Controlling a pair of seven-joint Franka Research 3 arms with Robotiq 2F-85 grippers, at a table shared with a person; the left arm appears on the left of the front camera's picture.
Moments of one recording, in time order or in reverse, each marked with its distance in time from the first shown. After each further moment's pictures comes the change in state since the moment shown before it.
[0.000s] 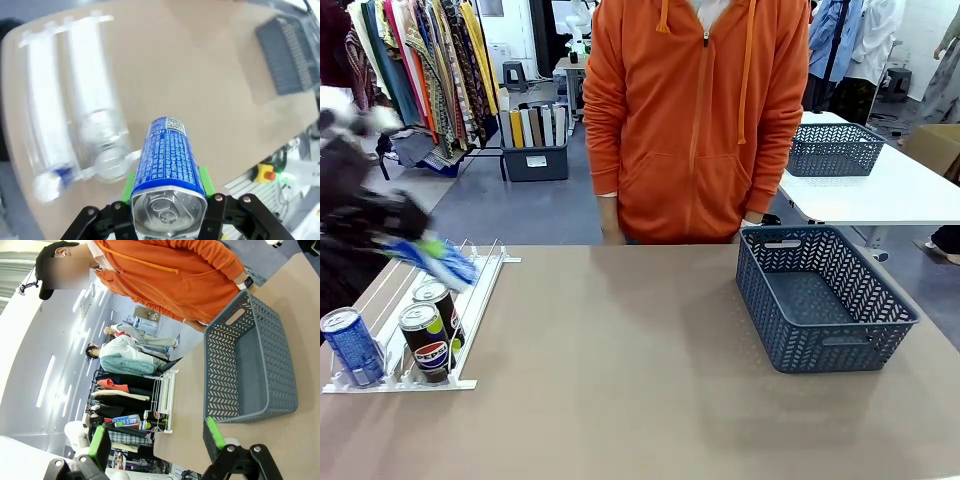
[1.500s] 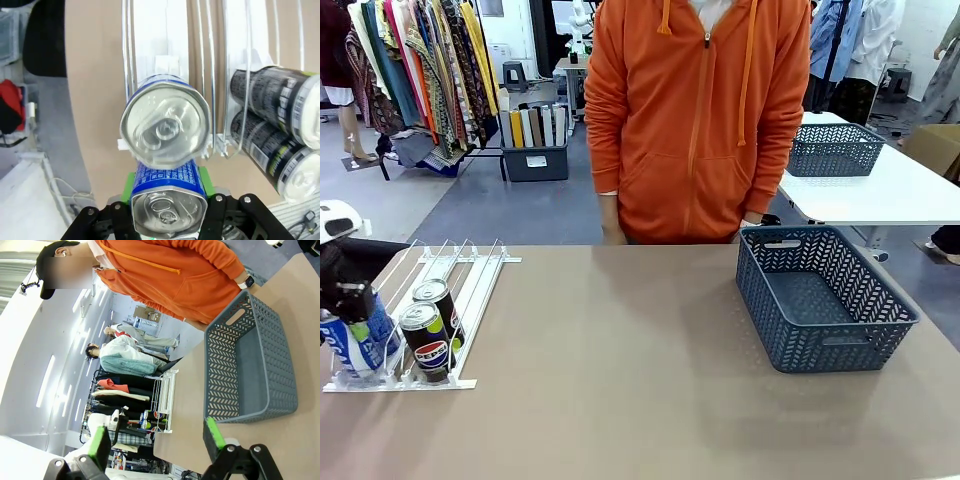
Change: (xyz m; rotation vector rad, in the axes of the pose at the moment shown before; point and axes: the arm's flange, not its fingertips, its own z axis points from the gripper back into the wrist) left arm -0.028 0.169 -0.072 0.371 0.300 0.241; right arm 0.000 0.001 0.000 0.000 0.000 0.001
